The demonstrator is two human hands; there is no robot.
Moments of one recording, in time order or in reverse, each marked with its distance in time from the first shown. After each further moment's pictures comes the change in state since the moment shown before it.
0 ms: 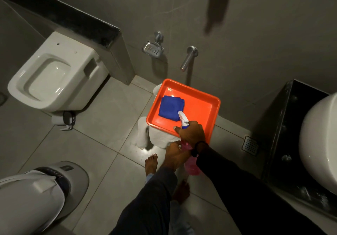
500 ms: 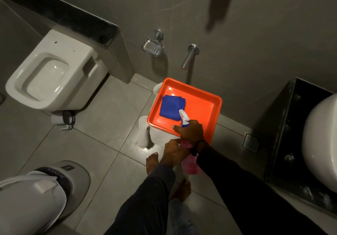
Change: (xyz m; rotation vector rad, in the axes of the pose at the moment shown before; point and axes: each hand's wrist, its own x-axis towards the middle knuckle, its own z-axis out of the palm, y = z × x) left_hand 0.018 -0.003 -0.014 0.103 -0.022 -0.043; right_hand 0.004 -0.011 0.009 0.100 0.026 0.070
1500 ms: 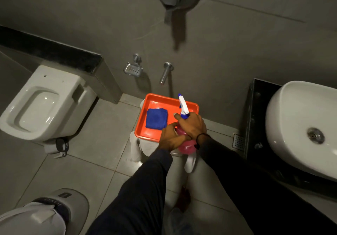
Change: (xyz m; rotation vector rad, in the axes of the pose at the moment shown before) left_hand -0.025 0.094 0.007 0.211 0.069 0.229; right_hand -0.023 -0.026 -0.102 0.017 0.136 -0.097
